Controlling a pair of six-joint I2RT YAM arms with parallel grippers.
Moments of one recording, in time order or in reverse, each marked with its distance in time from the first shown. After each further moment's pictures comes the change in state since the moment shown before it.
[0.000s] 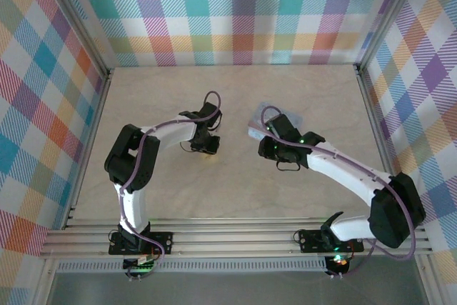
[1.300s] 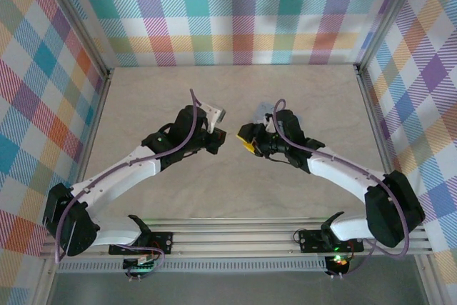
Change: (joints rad) left arm -0.172 -0.641 -0.243 0.299 0.027 0.030; right arm -0.052 0.021 -0.129 0.635 -0.510 0.473
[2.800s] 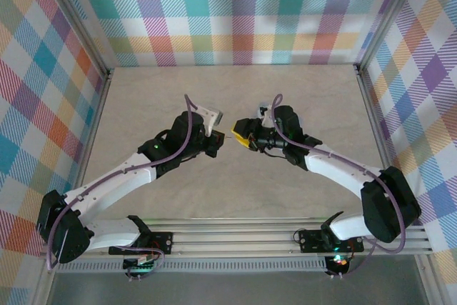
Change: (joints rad) left arm -0.026 -0.076 -0.076 0.060 -0.050 -0.047; right arm 0.003 0.038 0.019 0.120 -0.086 0.002
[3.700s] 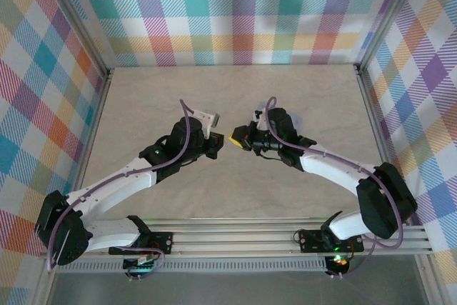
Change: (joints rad) left arm 0.000 -0.011 -0.085 0.107 -0.006 -0.084; right arm 0.046 0.031 0.012 -0.001 0.039 0.011
